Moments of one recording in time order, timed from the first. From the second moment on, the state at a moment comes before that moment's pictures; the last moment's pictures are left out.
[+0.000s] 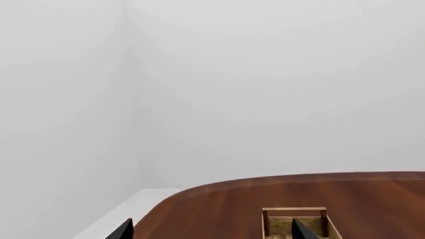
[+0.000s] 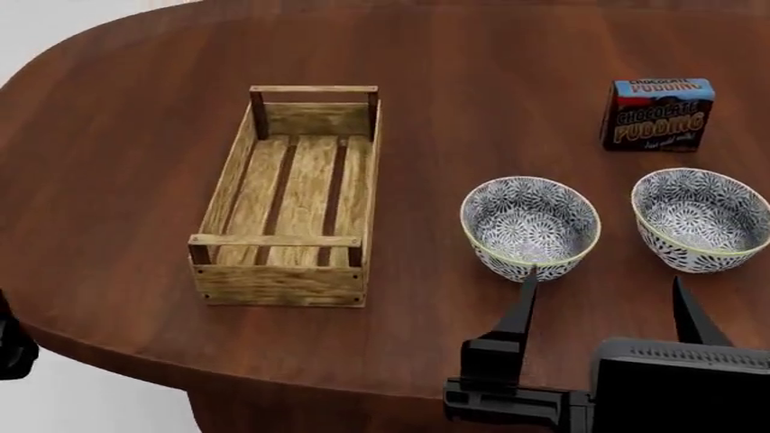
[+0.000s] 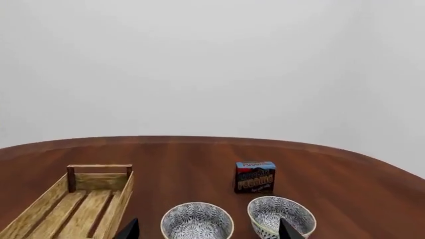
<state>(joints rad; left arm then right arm) -0.24 -0.18 -0.12 0.93 -0.08 -0.88 -0.11 0.25 0.19 0.00 -0.93 0.21 1.04 0.29</state>
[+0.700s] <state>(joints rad) -0.23 -0.20 -0.10 0.93 -0.10 -0.87 -0.13 0.22 0.19 0.03 -0.91 0.24 1.00 0.30</state>
